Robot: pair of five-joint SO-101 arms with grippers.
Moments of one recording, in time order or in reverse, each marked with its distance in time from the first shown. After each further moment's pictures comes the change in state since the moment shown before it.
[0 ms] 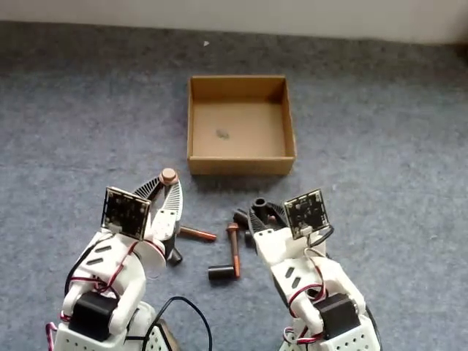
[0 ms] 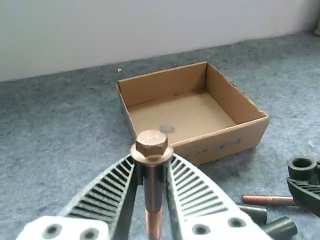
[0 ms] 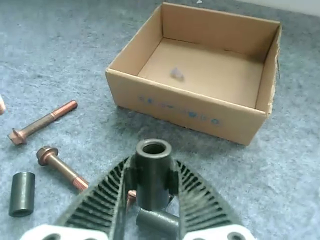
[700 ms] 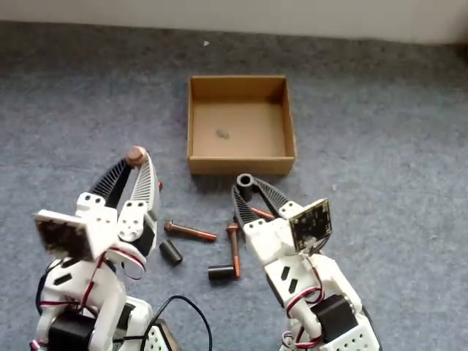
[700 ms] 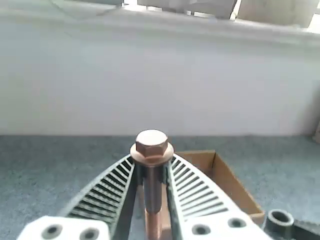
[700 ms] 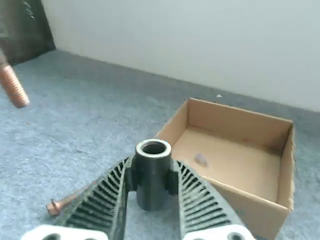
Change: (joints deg) left arm -5.5 -0.1 -12.6 -4.7 6.9; right arm -6.7 -0.4 0.0 -19.7 0.0
